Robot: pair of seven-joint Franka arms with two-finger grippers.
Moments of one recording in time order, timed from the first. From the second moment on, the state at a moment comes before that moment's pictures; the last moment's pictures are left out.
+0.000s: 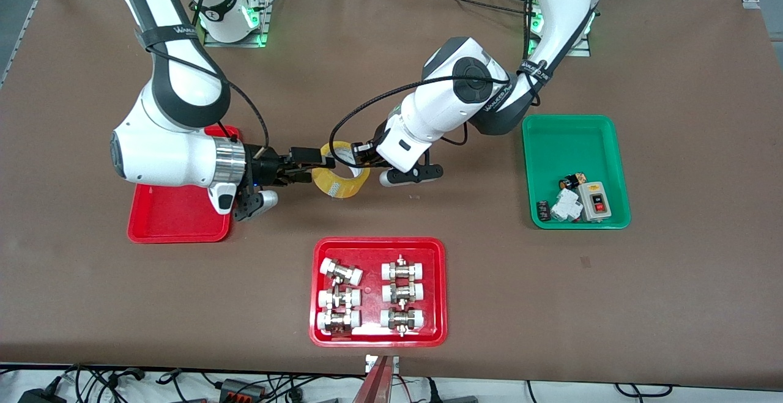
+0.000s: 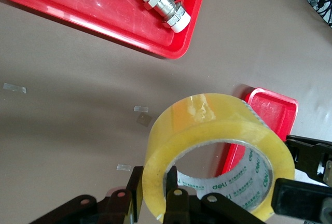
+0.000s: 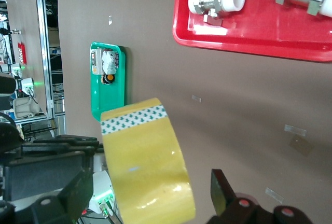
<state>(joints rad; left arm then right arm) -0.39 0.60 -0.41 -1.44 -0.26 2.36 -0.85 0.29 0.44 0.06 -1.62 0.90 1.98 -0.24</state>
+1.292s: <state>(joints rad) -0.27 0.59 -0.40 -1.39 -0.18 2.20 -0.73 0.28 0.44 0.04 -1.61 0.89 1.96 -0.32</state>
